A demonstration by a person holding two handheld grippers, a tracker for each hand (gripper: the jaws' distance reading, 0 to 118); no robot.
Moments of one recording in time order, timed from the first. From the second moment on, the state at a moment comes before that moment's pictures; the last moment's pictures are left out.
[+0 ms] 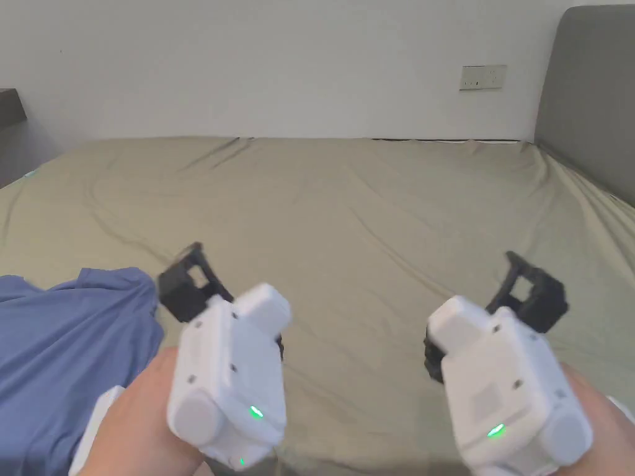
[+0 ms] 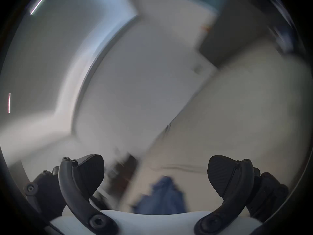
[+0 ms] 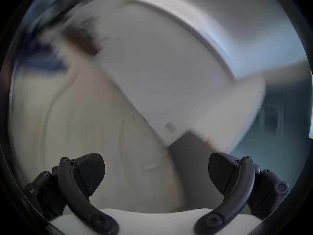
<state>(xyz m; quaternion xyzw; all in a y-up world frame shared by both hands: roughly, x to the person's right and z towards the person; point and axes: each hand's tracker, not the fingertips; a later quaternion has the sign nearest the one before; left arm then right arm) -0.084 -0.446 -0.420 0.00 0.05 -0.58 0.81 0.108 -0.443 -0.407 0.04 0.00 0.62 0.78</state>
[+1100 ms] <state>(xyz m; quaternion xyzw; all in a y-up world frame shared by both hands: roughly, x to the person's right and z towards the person) -0.170 -0.374 -0.423 -0.04 0.01 0.07 1.00 0.207 -0.385 -0.412 -0.03 0.00 0.02 1.00</state>
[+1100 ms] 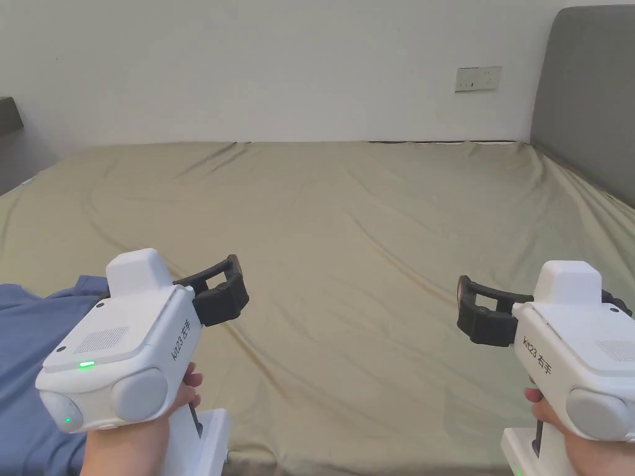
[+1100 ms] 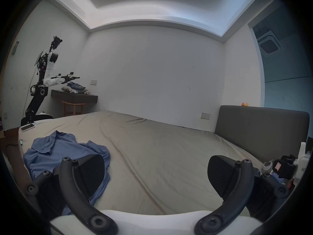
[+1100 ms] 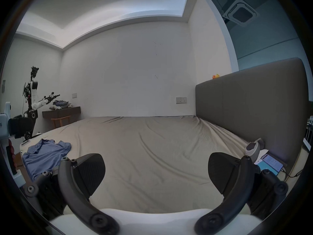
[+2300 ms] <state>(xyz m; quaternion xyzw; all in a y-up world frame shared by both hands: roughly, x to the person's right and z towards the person) -0.155 -0.378 -0.423 -0.05 0.00 0.03 1.00 0.203 -0.385 -0.413 -0.03 0.00 0.03 1.00</state>
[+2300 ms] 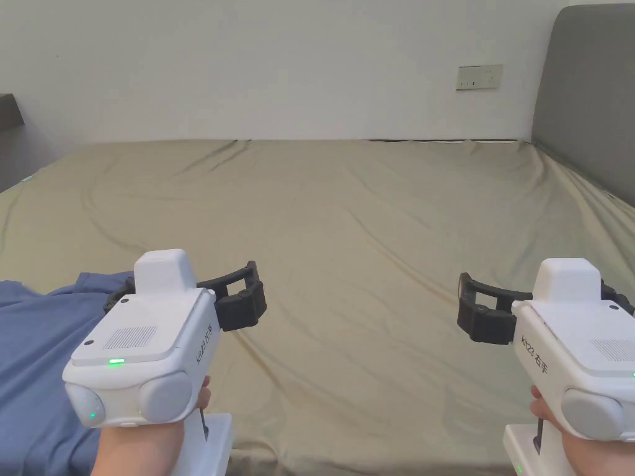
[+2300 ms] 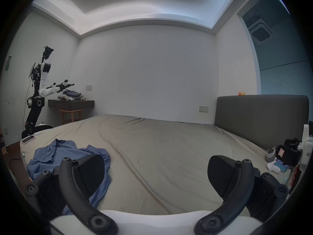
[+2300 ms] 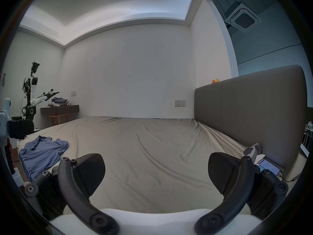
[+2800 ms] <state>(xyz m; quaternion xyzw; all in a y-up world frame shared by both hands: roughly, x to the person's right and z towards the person) -0.137 -0.380 -0.421 -0.07 -0.04 -0.01 1.00 0.194 -0.391 -0.404 -0.06 0.00 0.00 1.00</state>
